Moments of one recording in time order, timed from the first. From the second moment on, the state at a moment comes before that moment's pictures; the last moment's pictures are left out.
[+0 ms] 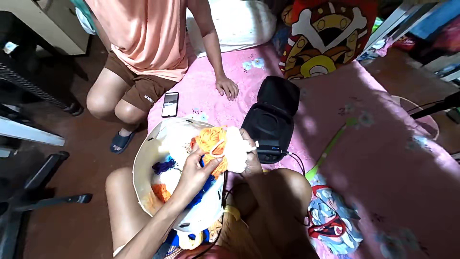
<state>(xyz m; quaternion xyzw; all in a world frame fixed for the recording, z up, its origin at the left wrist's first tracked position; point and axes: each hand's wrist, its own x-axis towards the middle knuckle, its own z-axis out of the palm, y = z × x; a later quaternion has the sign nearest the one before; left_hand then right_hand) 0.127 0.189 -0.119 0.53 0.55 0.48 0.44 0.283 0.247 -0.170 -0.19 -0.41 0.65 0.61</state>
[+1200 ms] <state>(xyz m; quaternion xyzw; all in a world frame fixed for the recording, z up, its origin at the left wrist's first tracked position) 0.117 0.198 -0.112 0.54 0.57 0.51 0.34 0.288 0.251 -0.163 -0.20 -0.43 0.64 0.60</state>
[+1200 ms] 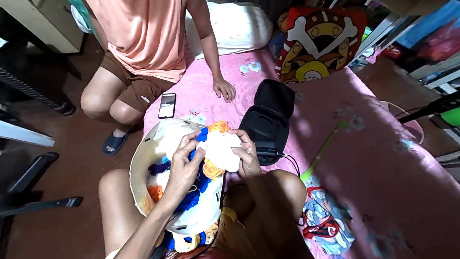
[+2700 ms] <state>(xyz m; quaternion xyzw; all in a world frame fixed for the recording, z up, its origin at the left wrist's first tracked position) 0.070 0.176 -0.099 0.39 0.66 0.49 0.42 0.293 0.260 -0.172 -0.08 -0.26 0.79 0.54</state>
